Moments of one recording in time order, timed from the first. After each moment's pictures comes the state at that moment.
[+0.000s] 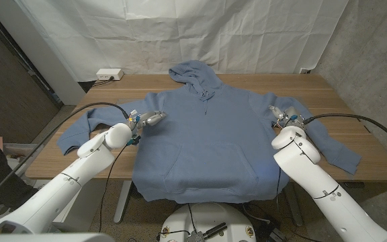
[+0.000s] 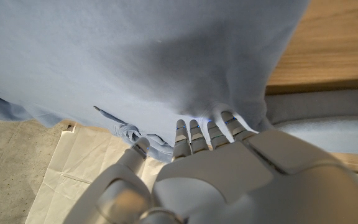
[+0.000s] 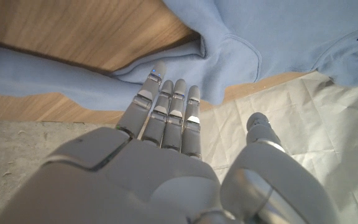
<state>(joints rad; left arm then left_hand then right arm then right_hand) 1.01 0.68 0.28 -1.72 0.42 0.19 -0.22 0.01 0.07 0.67 0.19 0.21 0.16 0.00 0.19 0.18 0.08 -0.04 0.22 0.18 -0.03 -0.02 0.19 0.17 -0.10 0.04 0.48 0.19 -1.08 -0.47 -0.37 -2.21 -0.34 -1.24 -0.28 0.38 0.05 0.37 -0.14 0.18 0.57 0.14 0.25 0.19 0.57 0.15 0.28 0.19 0.49 0.06 0.23 0.19 0.64 0.10 0.22 0.17</state>
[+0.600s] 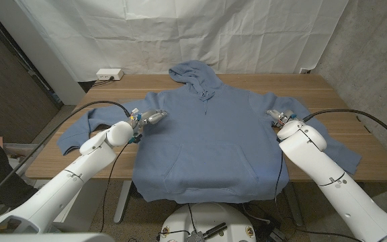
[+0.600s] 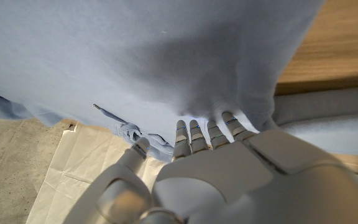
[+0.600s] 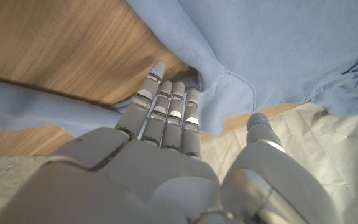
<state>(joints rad) 0.97 0.67 0.30 -1.69 0.42 0.18 -0.23 0.01 0.07 0.66 0.19 0.21 0.16 0.00 0.19 0.18 0.09 -0.05 0.22 0.18 -0.02 -0.02 0.19 0.17 -0.10 0.04 0.48 0.19 -1.01 -0.52 -0.35 -2.20 -0.25 -1.32 -0.10 0.38 0.05 0.36 -0.14 0.18 0.54 0.14 0.22 0.19 0.54 0.15 0.26 0.19 0.47 0.09 0.22 0.19 0.64 0.11 0.22 0.17</state>
